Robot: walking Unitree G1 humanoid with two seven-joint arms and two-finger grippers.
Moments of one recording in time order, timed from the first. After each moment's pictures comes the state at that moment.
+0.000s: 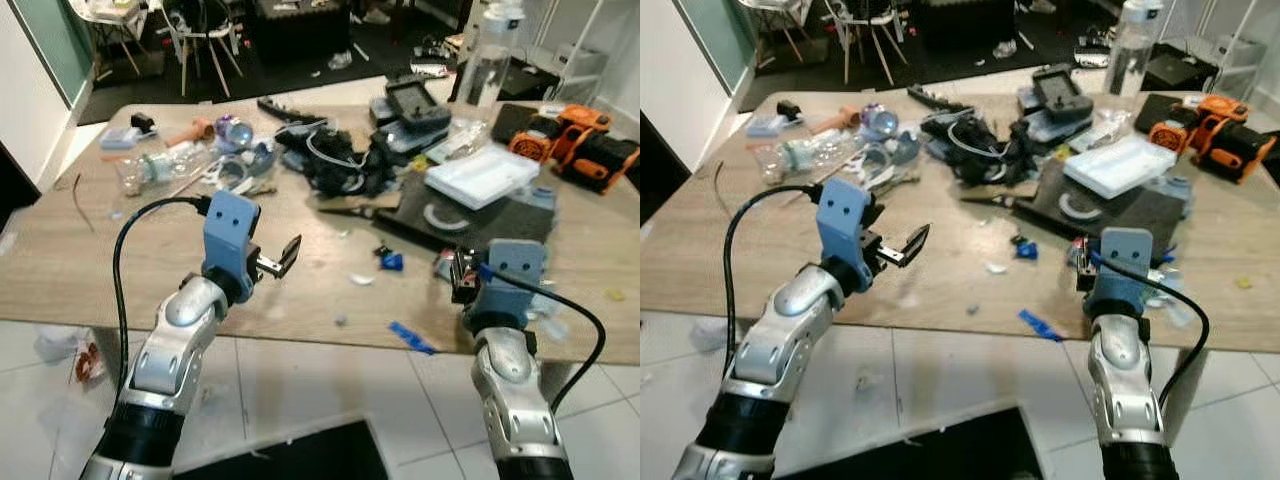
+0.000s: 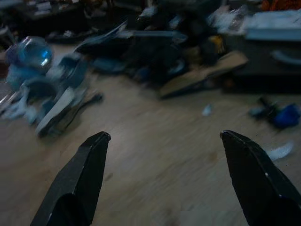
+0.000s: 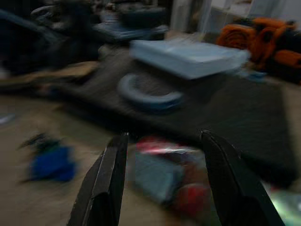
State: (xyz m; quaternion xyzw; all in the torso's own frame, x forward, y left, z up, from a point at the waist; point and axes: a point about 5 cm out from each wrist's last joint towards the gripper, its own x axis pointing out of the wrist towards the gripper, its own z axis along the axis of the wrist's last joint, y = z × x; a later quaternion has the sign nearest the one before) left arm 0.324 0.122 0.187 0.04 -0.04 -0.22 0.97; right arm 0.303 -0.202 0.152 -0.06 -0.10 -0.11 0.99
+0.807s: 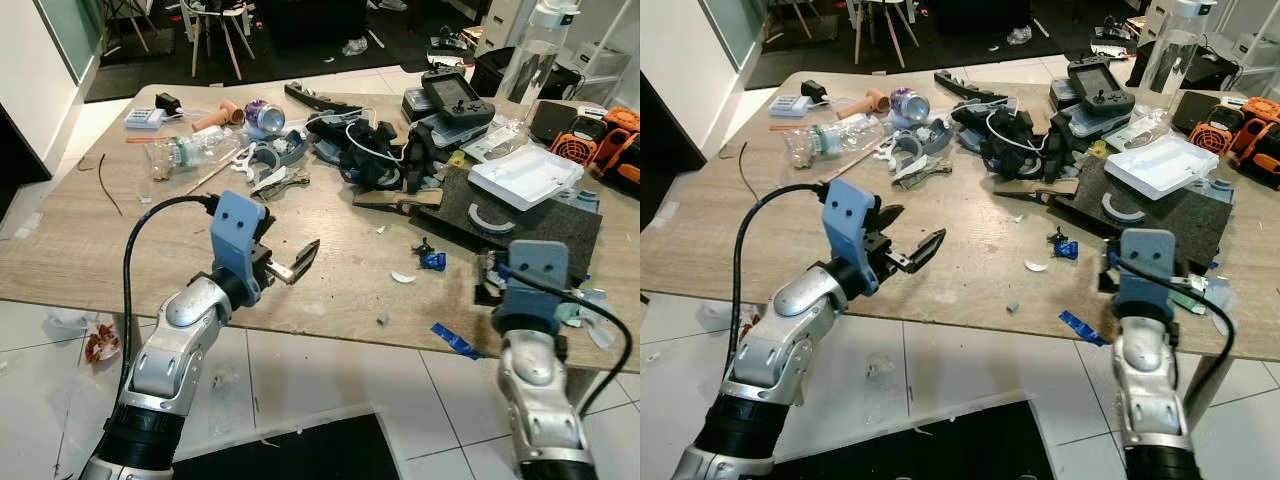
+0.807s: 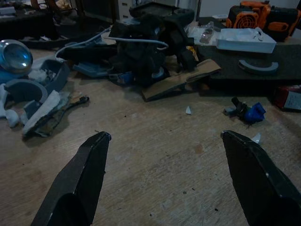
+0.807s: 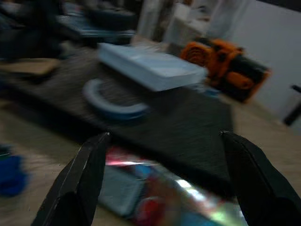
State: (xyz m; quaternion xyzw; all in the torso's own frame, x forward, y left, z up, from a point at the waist) left arm 0.315 0.109 0.195 0.02 -0.06 -0.31 0.95; right arm 0.293 -0.251 0.165 -0.14 -0.10 -0.22 0.96
